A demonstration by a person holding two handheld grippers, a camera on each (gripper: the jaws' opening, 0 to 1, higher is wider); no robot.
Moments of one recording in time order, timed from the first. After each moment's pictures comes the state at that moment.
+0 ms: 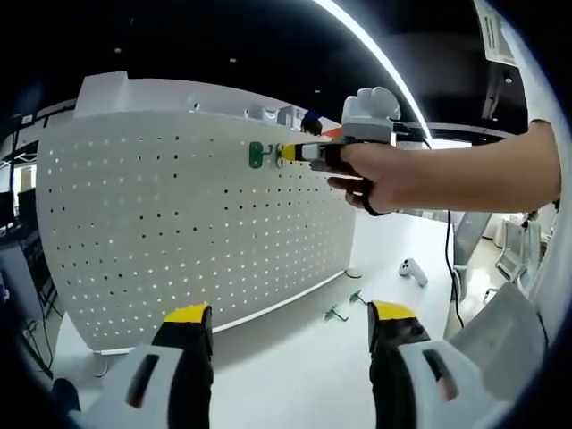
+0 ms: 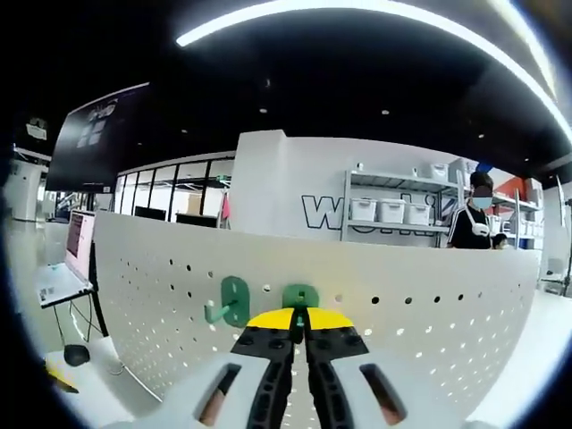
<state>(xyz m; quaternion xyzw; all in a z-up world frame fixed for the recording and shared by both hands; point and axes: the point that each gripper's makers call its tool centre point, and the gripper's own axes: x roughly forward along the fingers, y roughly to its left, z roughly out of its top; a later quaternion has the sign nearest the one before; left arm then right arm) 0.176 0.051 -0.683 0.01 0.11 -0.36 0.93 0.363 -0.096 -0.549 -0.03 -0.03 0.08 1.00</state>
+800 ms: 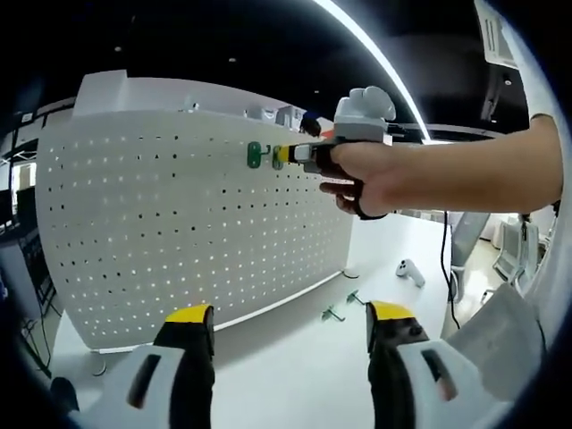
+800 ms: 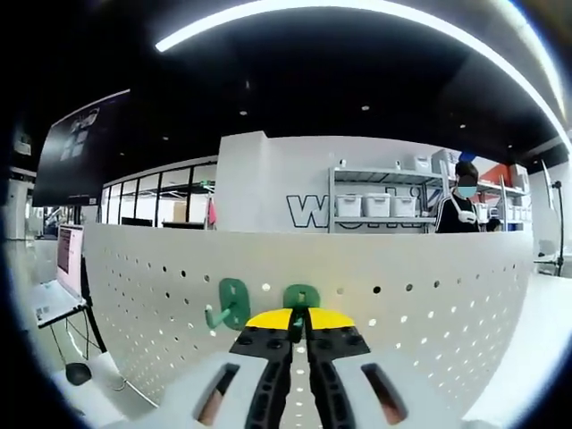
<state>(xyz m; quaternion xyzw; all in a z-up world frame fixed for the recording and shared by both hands) 0.173 0.051 -0.683 0.01 0.11 -0.36 0.93 0.363 -0.097 -0.553 -0.01 -0.03 0.06 1.00</state>
